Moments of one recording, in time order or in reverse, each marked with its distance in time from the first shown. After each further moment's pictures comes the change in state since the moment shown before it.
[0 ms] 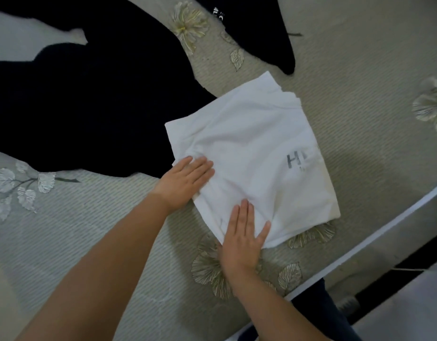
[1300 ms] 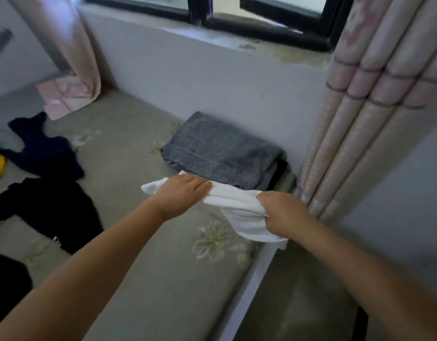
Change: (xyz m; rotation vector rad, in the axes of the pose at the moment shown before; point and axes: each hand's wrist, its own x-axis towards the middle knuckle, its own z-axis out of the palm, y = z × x) left_hand 0.293 0.275 -0.541 0.298 0.709 0.432; right_hand -0.055 0.561 -0.433 -0.017 0.540 -0.079
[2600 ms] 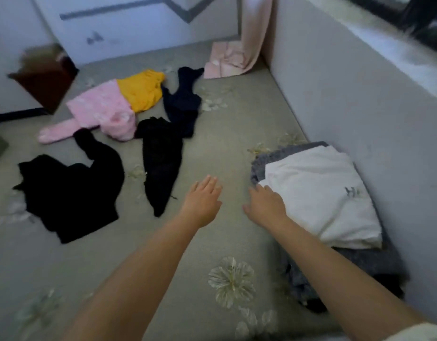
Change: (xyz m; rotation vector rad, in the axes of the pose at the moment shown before) left_hand 0.014 -0.076 0.093 -0.246 -0.600 -1.378; right_hand 0.276 -0.064 0.008 -0.005 -0.189 -0.599
